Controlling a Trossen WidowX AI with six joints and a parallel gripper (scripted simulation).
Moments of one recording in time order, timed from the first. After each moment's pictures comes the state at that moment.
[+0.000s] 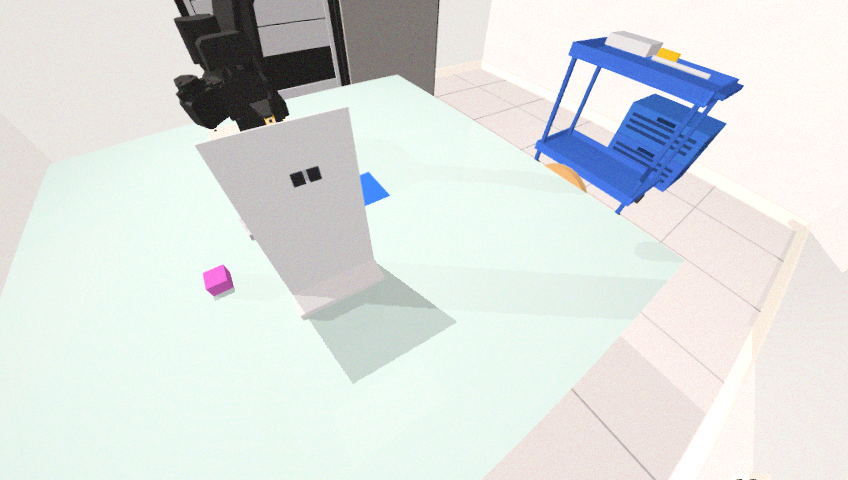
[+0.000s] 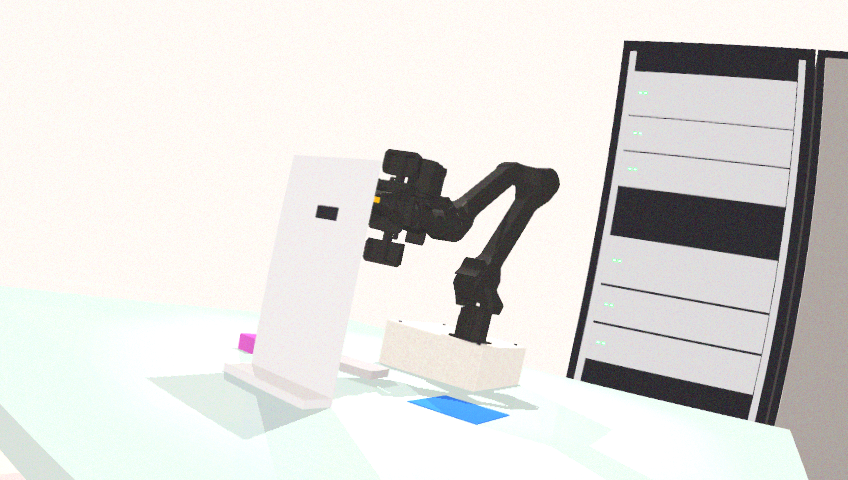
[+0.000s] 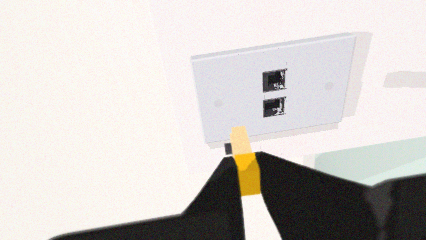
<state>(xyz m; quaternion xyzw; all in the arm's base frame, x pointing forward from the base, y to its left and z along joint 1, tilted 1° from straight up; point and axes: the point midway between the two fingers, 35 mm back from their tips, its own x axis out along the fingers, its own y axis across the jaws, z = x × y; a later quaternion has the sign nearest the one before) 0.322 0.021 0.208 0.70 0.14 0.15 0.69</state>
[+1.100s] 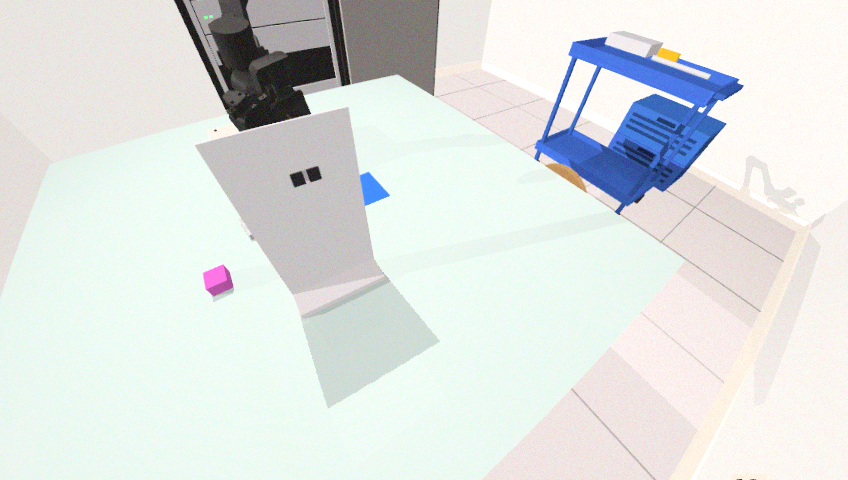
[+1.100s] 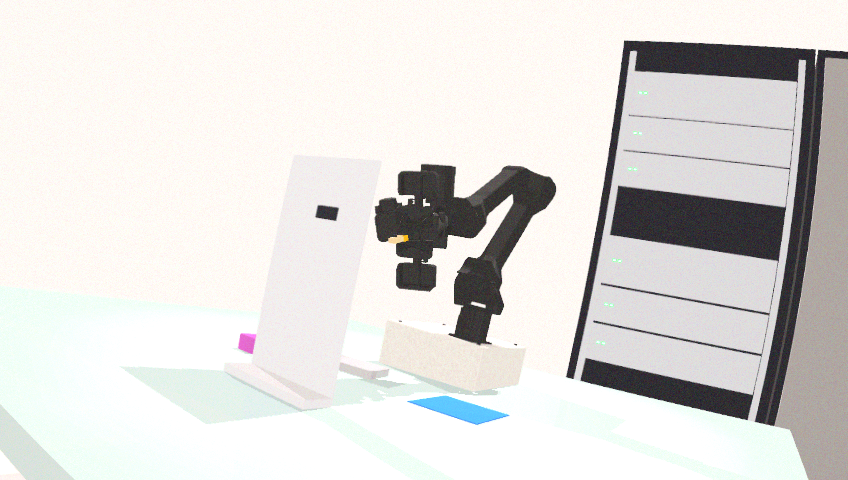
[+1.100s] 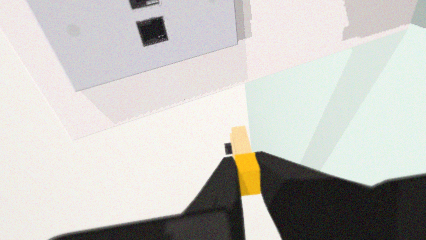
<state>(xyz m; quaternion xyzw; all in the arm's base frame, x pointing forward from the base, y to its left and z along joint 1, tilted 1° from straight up) 0.306 0.078 0.167 0.70 0.26 0.08 0.65</state>
